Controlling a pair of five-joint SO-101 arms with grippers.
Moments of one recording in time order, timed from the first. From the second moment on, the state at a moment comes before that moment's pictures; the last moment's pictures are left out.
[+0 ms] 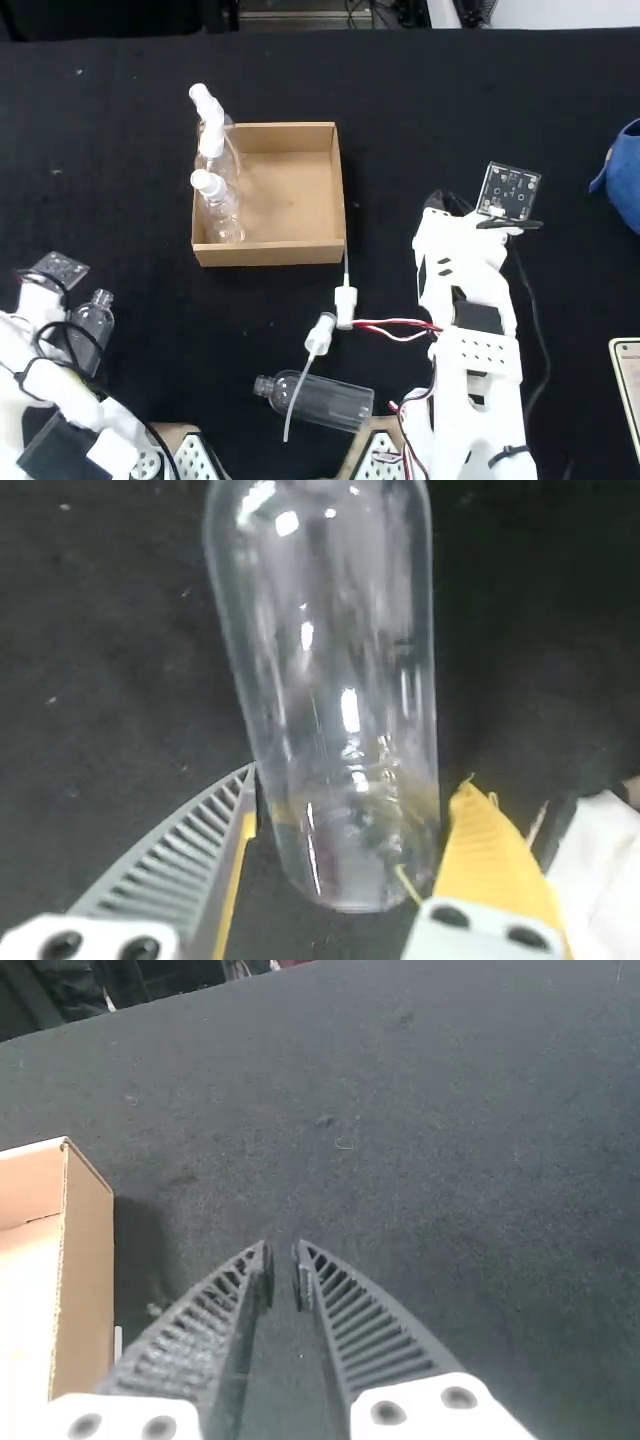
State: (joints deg) left arm -60.5 -24.6 56.3 61.8 -83.4; right arm 9.9 -50.9 75.9 12.8 -7.1
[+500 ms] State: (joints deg) left arm -60.5 -35.8 60.4 58.8 -77.5; right arm 9.9 -50.9 75.9 12.8 -7.1
